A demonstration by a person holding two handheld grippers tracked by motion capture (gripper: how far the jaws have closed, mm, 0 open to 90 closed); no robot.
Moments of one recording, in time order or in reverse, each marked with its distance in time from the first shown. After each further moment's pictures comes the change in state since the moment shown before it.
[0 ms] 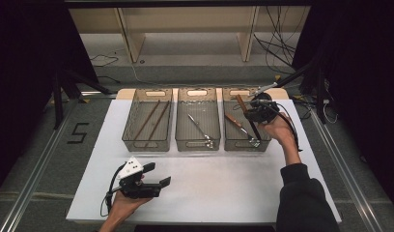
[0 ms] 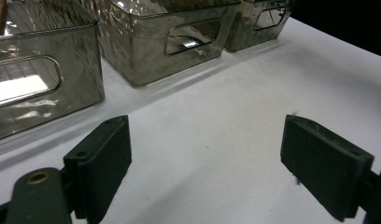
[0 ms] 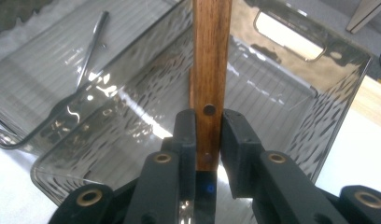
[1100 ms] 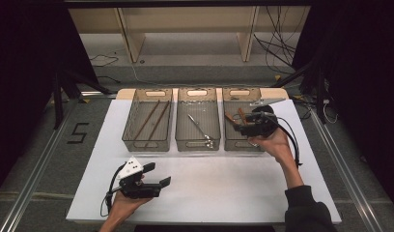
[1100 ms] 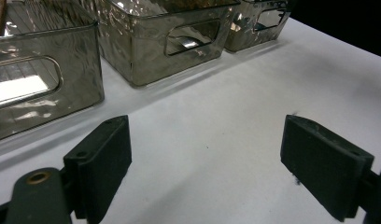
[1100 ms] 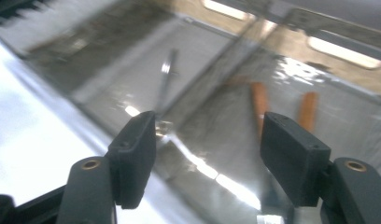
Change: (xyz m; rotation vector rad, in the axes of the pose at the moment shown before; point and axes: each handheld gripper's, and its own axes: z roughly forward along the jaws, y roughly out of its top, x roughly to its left) left arm 0.000 0.000 0.000 -0.002 0.000 0.001; right arm 0.038 -0.029 -0.026 -0.188 0.164 0.090
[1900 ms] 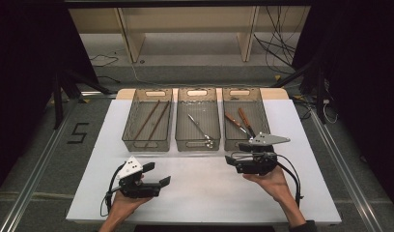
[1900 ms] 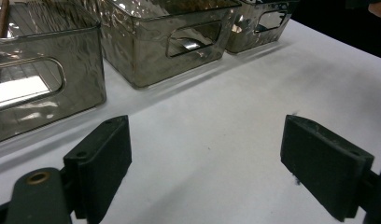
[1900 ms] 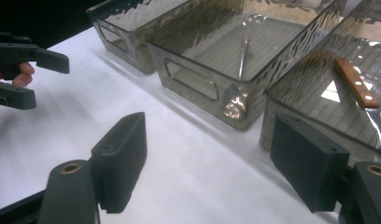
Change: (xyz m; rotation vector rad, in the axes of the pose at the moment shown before) left arm 0.001 0.000 0.000 -0.003 0.003 -0.006; right arm 0.063 -0.072 -0.023 -0.116 0.134 0.000
